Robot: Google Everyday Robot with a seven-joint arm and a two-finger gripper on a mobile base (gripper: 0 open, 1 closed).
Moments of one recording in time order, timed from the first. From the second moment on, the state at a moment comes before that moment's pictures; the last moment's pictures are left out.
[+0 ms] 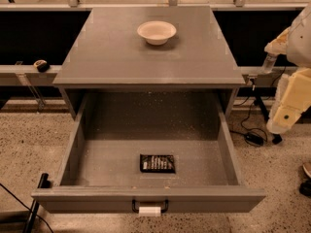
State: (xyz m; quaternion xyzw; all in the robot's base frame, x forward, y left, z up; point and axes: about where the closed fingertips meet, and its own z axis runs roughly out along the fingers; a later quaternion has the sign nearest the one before) arm 0.438 -0.217 0.976 -0.60 0.78 -0.03 0.16
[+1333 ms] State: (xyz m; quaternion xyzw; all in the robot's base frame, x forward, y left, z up) arm 0.415 -0.175 0.879 -0.68 0.72 -0.04 0.14
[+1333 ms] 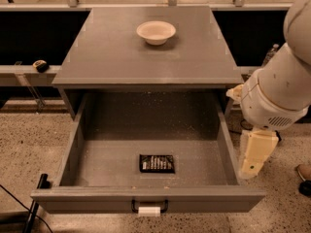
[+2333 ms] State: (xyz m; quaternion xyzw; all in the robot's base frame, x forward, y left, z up) arm 0.505 -0.102 0.813 -0.68 0.72 -0.05 0.15
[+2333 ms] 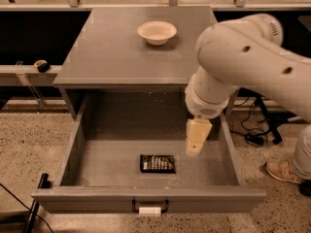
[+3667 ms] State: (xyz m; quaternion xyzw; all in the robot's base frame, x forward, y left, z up) arm 0.507 -0.053 0.703 -0.69 0.71 0.01 0.14
